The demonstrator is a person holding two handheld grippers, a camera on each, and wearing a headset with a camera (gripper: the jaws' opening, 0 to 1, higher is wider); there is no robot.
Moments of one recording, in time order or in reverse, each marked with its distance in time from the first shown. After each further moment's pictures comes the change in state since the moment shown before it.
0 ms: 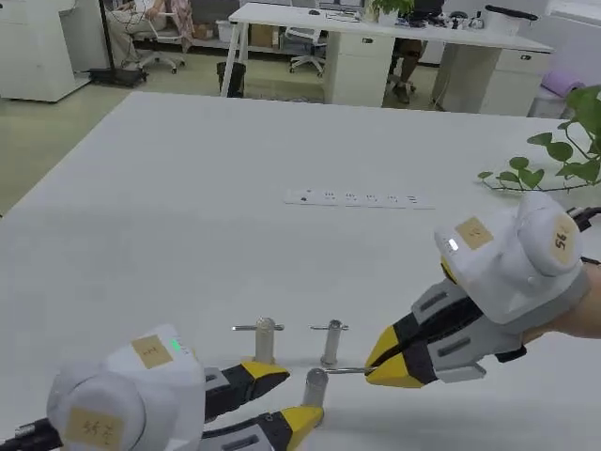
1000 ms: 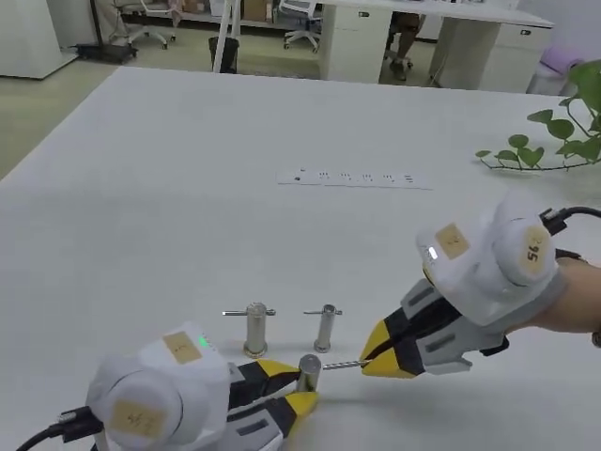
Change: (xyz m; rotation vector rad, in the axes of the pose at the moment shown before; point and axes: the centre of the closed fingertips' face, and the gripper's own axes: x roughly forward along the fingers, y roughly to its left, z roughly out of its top) left arm 0.026 0.005 -0.019 0.033 0.041 -0.011; right arm 0.016 -0.014 -0.026 -0.045 0.065 -0.002
